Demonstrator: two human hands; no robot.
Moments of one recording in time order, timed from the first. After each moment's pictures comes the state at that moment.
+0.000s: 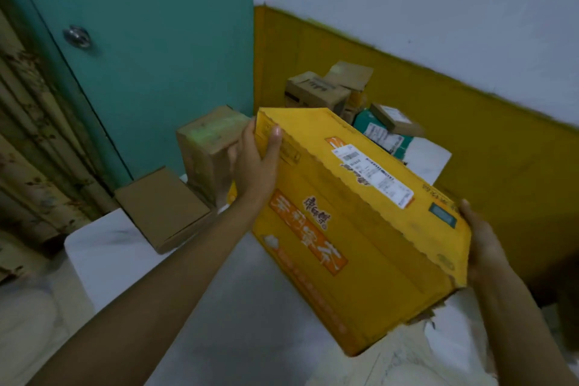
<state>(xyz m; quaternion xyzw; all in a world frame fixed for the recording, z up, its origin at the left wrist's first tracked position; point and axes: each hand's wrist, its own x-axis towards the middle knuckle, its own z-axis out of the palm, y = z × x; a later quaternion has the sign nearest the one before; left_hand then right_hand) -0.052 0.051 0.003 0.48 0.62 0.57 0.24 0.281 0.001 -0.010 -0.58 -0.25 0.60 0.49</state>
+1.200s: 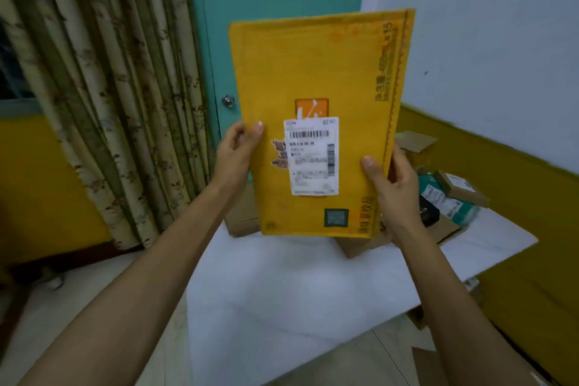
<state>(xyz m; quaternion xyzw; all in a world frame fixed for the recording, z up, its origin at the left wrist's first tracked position) -0.050 -0.137 0.114 0.40 0.50 0.72 0.26 0.177 -0.045 0.088 -0.23 -0.67 0.45 0.54</state>
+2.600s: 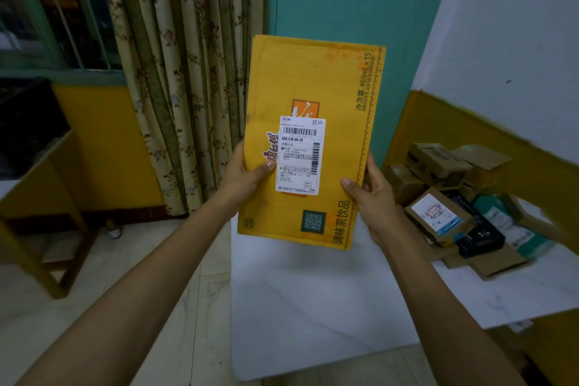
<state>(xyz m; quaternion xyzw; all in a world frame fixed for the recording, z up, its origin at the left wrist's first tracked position) -0.134 -0.205 0.062 0.34 0.63 0.67 0.20 0.065 -0.069 0.057 -0.18 -0.69 0.58 0.39</state>
